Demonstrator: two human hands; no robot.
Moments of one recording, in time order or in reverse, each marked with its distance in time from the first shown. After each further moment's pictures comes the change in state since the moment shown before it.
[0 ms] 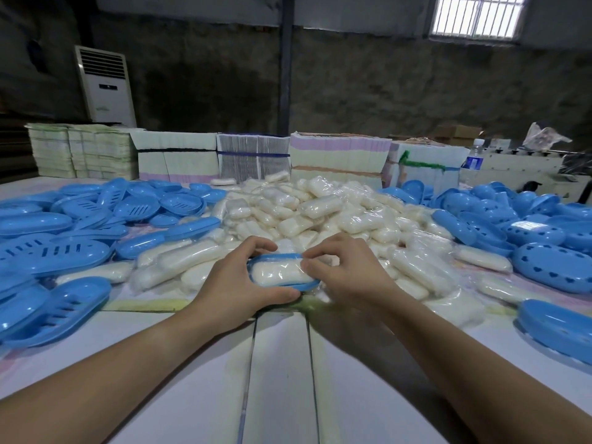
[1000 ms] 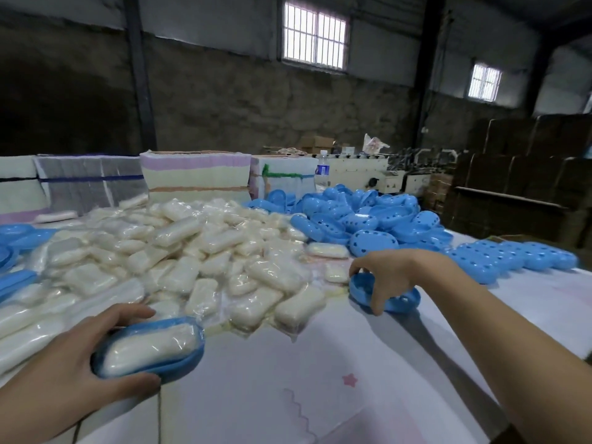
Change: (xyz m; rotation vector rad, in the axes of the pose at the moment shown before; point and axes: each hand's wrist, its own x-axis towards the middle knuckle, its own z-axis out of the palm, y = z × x) left_hand 0.001 -0.013 0.001 0.182 -0.336 0.157; right_hand -0.087 0.093 -0.209 -0.723 -0.511 0.649
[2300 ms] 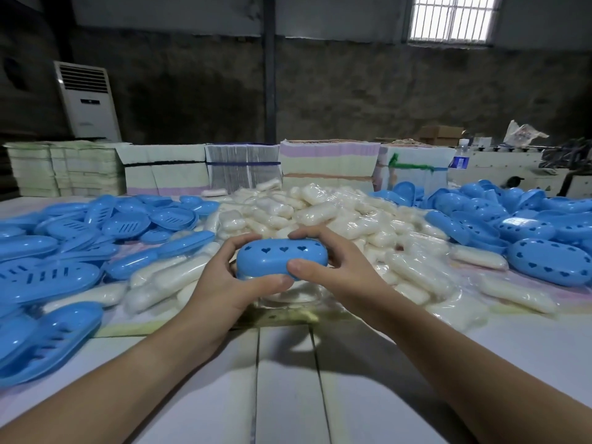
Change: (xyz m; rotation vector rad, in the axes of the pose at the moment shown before) left_hand -0.005 0.039 -0.018 -0.907 0.338 -0.194; right_hand 0.008 -0.246 0.033 1.313 0.212 -0.904
